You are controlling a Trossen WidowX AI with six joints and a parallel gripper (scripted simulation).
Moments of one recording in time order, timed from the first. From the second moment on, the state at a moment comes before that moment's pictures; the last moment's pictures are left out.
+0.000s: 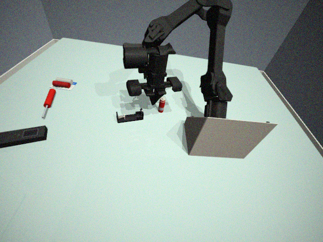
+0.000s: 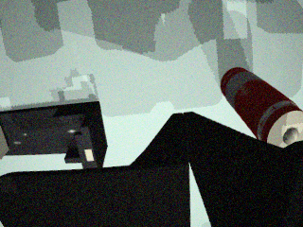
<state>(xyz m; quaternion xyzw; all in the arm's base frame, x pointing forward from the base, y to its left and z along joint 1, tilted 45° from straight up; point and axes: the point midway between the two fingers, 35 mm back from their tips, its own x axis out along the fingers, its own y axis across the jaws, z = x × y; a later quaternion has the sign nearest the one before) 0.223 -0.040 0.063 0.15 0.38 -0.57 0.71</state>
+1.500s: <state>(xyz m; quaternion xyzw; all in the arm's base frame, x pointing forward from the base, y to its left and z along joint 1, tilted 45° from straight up) 0.165 -0.050 0.082 0.15 0.38 -0.57 0.71</state>
